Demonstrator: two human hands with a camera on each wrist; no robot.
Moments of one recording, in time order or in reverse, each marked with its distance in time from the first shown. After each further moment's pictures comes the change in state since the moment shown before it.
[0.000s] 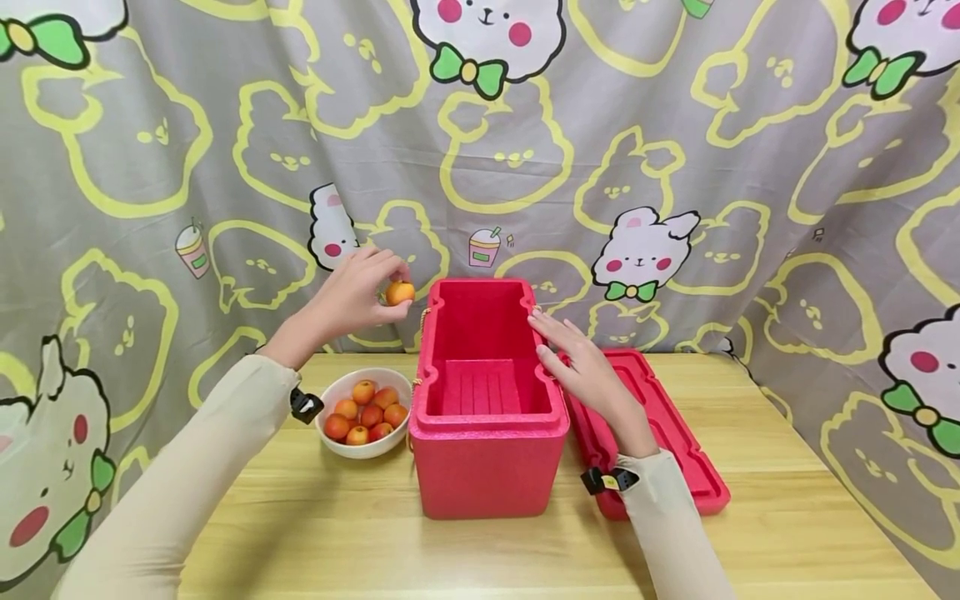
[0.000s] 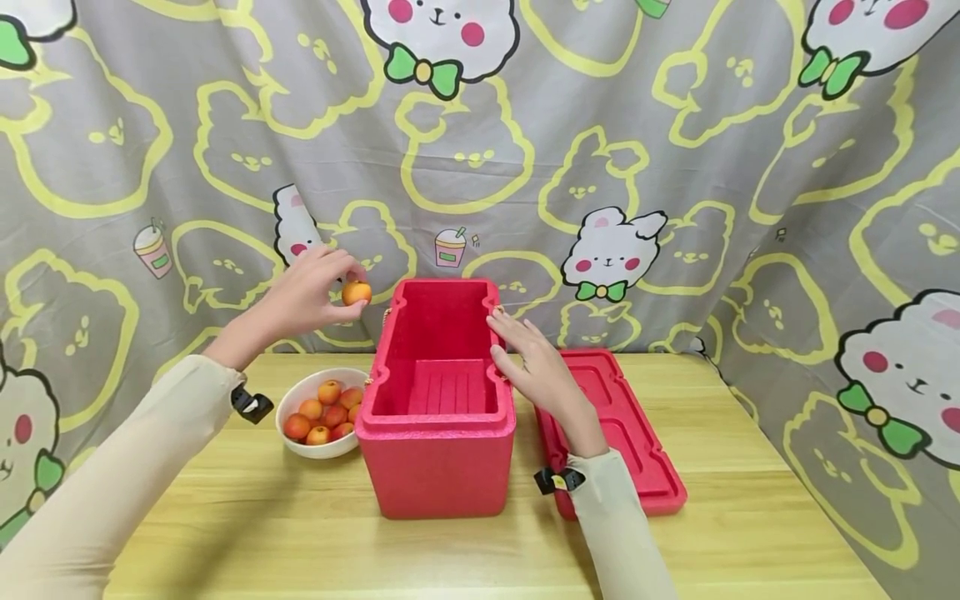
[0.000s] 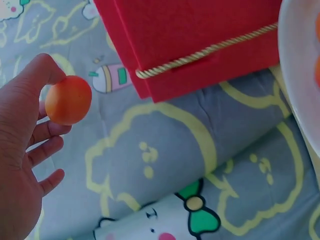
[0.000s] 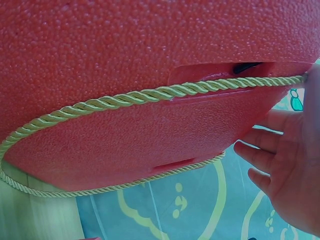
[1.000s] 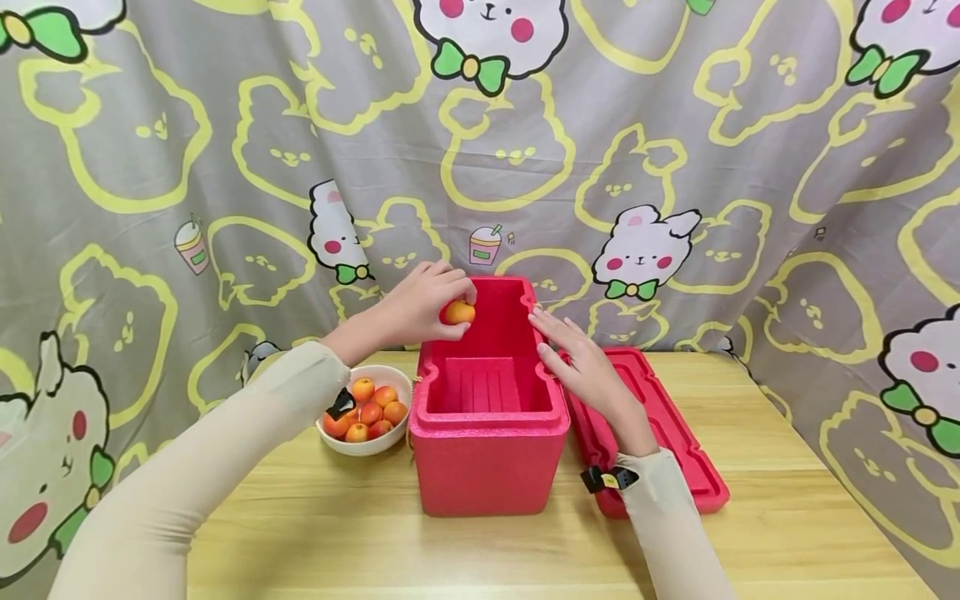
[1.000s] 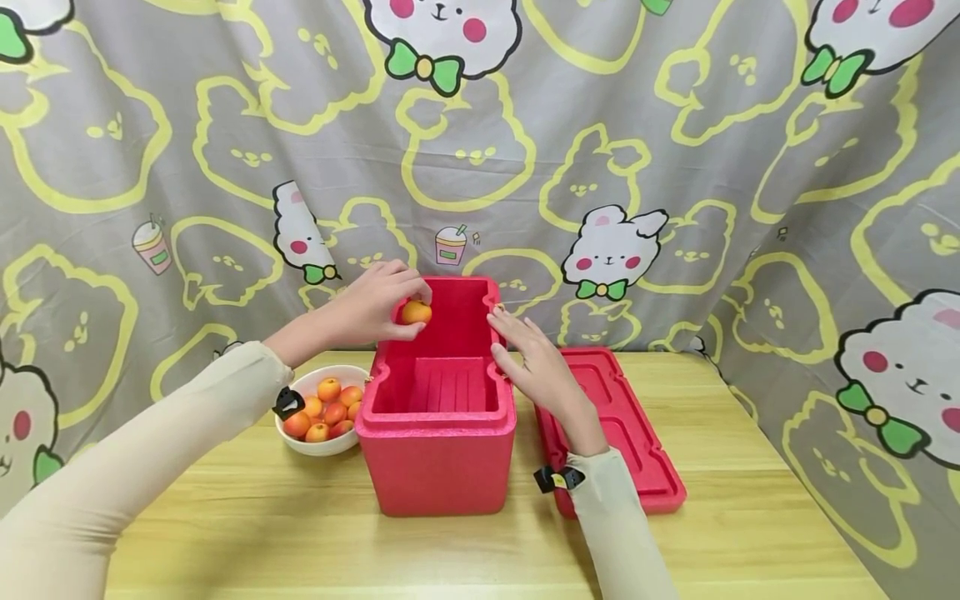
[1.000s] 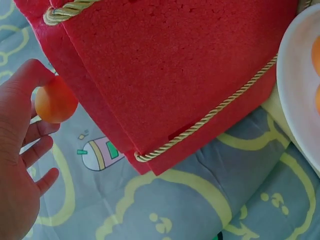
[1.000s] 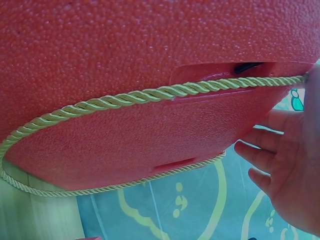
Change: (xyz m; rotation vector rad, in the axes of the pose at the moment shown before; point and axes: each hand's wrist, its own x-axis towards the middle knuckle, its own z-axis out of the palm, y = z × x) left_hand 0.035 0.053 0.033 -0.056 -0.161 0.169; right_hand 0.000 0.001 0.000 -0.004 0.003 -0.004
